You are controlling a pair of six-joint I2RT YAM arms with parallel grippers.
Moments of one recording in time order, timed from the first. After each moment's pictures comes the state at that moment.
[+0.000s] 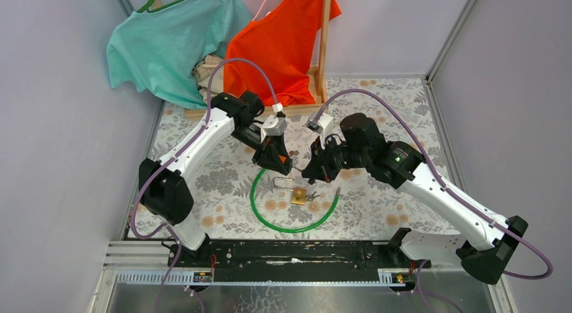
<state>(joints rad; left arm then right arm) -0.46 1.68 1.57 -1.43 1.34 1.33 0.82 1.15 1.23 -0.68 -0.41 0.17</state>
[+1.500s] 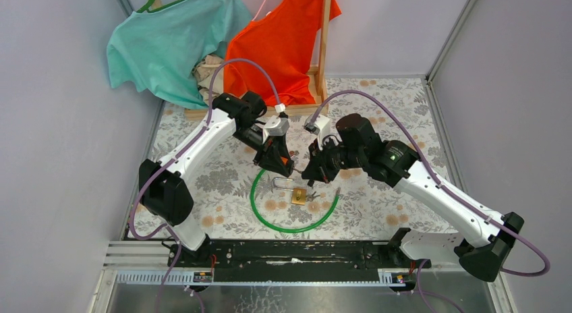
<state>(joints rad) -0.48 1.67 1.57 -1.43 1.35 1.28 0.82 1.17 1.22 -0.70 -0.40 0.16</state>
